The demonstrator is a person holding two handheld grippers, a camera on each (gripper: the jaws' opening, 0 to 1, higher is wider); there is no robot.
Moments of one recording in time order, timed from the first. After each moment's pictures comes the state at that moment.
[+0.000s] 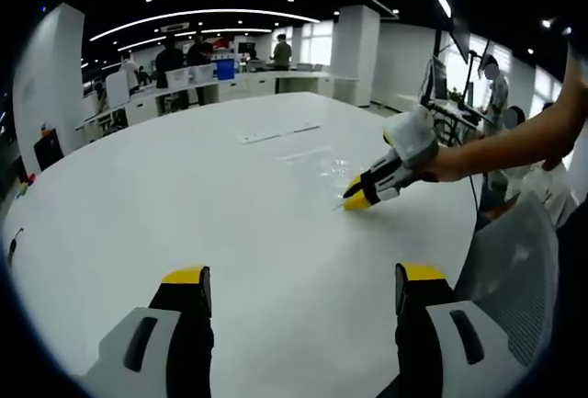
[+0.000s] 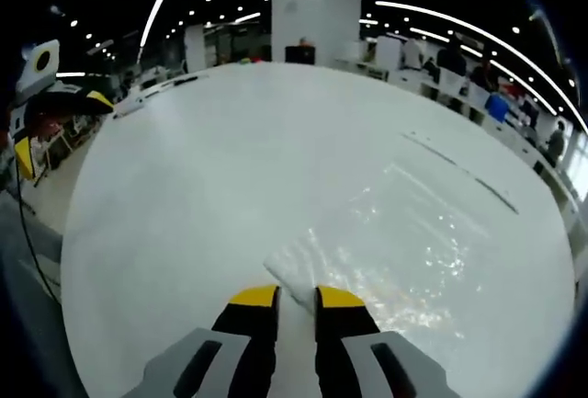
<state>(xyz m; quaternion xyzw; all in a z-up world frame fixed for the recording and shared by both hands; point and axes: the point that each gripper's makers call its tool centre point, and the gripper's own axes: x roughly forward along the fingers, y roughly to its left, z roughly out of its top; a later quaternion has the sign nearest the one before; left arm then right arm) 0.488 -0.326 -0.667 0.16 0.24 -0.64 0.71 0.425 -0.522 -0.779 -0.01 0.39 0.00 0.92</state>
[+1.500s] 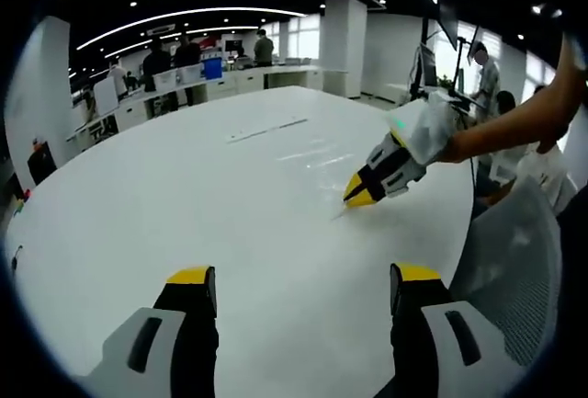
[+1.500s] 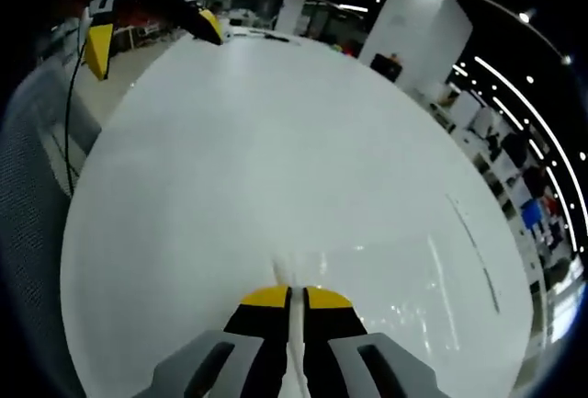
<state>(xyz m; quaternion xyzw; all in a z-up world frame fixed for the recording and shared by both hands) 0.469 -0.335 -0.674 0.19 0.23 -0.66 0.69 0.405 -0.481 -0.766 -0.22 0.41 0.14 0.88</state>
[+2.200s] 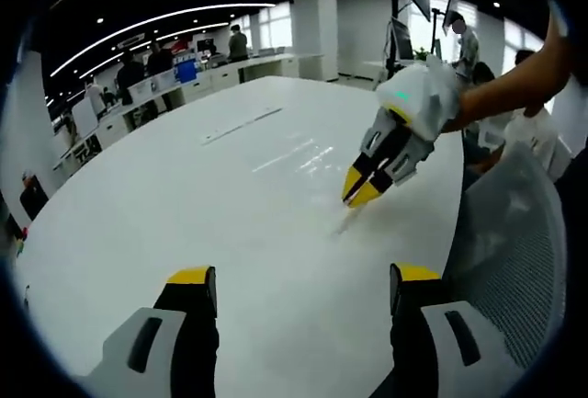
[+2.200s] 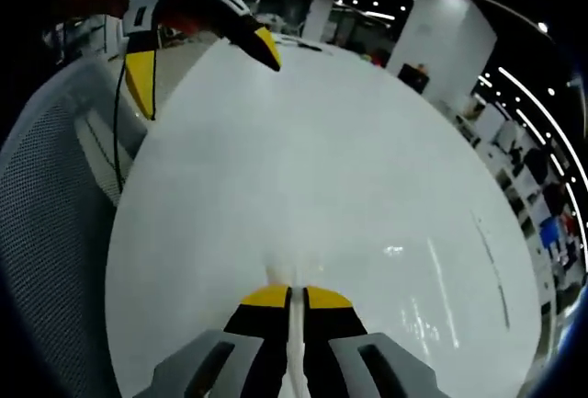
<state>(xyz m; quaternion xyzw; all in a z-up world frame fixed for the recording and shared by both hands) 0.445 -0.339 -0.683 0.25 0.21 -0.69 0.65 0.381 -0.438 -0.755 -0.22 0.40 0.20 0.87</state>
